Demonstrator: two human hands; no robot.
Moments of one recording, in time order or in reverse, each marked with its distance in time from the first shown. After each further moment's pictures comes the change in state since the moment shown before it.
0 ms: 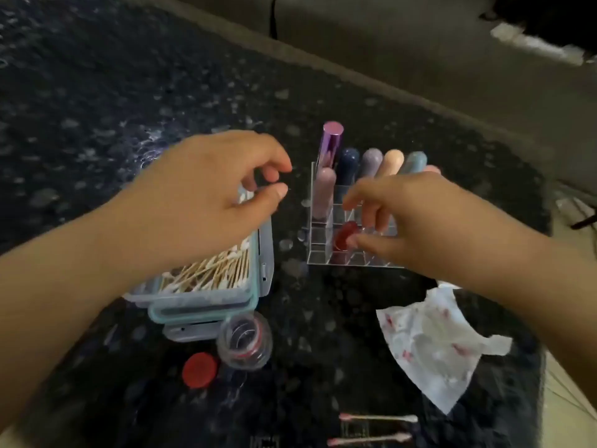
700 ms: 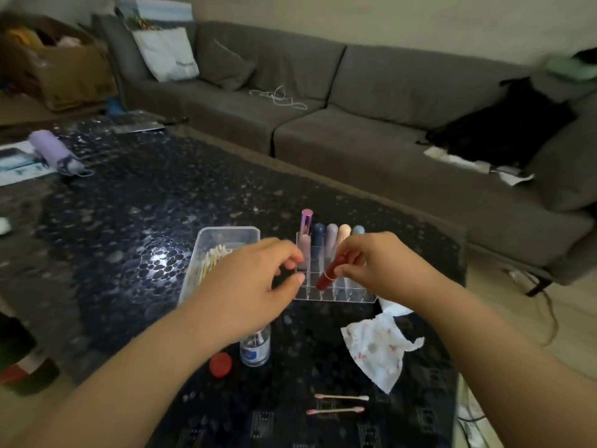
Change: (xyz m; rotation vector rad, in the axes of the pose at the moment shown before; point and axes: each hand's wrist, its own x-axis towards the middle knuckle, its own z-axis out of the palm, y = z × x) left_hand -0.062 0.084 -0.017 -0.109 0.138 -0.051; right_hand -0.059 -0.015 -0.025 0.246 0.164 0.101
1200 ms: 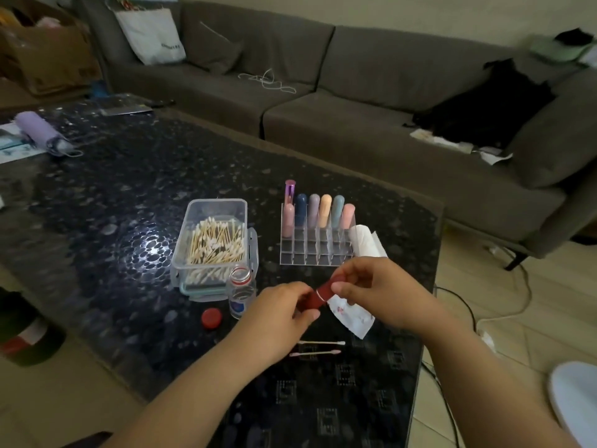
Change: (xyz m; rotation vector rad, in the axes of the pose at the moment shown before) left_hand -0.054 0.032 0.078 -0.159 -0.225 -0.233; right_hand -0.081 0.019 0.039 0.454 -0.048 0.143
